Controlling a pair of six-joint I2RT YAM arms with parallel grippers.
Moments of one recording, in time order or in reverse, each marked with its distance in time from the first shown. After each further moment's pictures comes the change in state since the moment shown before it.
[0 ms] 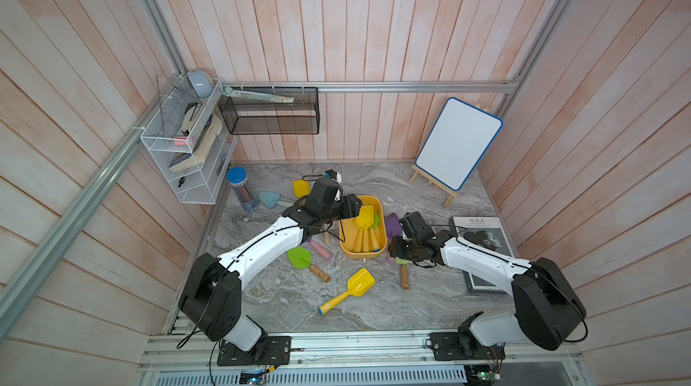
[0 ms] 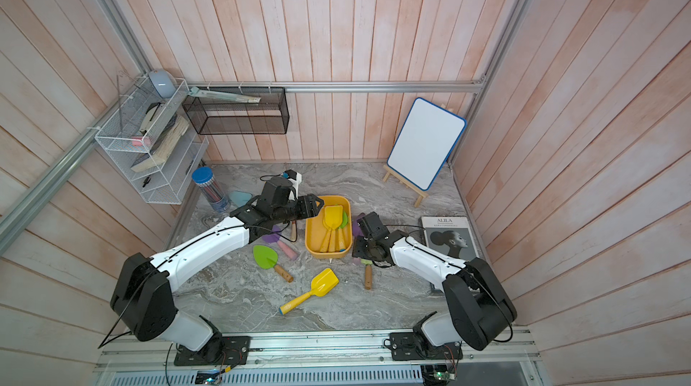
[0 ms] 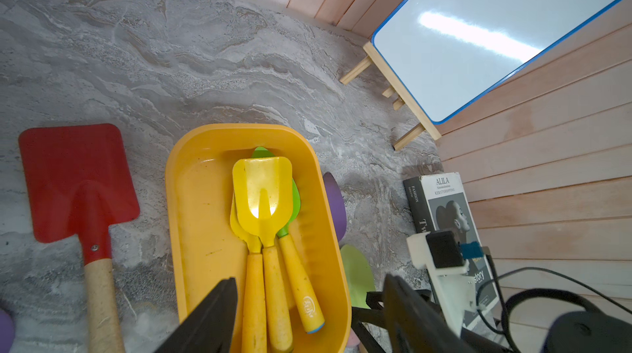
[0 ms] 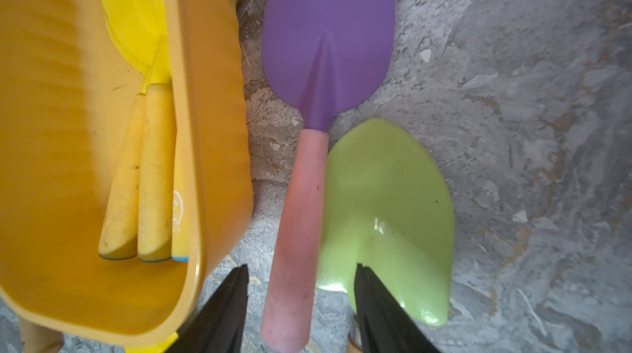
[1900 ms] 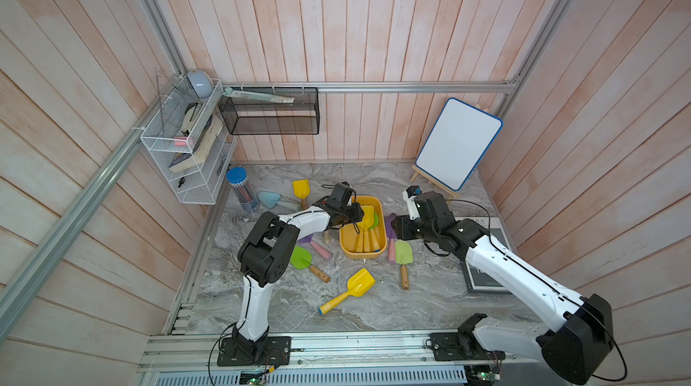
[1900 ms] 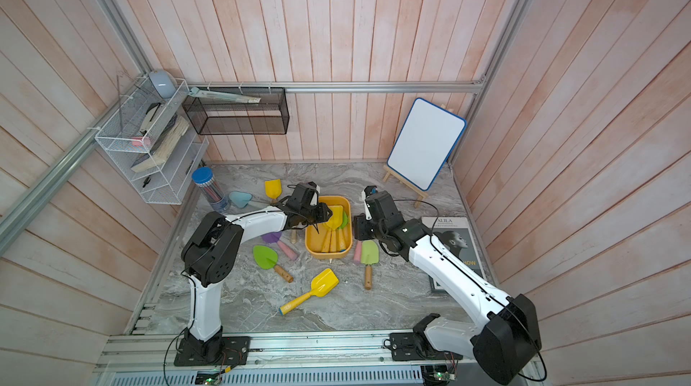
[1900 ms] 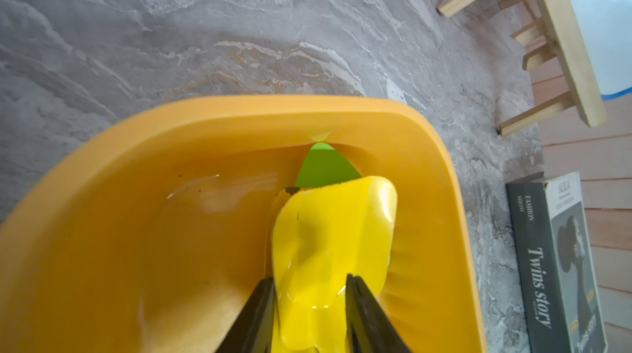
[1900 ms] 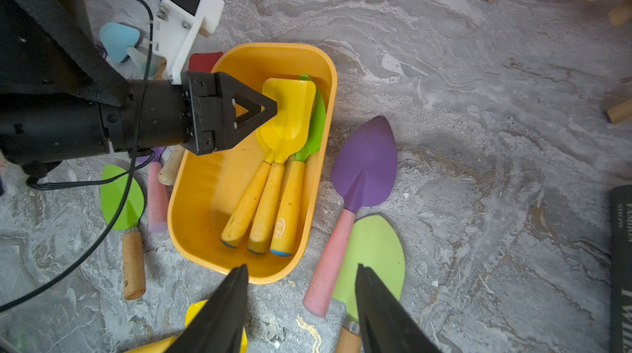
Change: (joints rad) left arm 0.038 0.512 0.177 0.133 0.087 0.023; right arm 0.001 -0.217 0.232 -0.169 0.032 -0.298
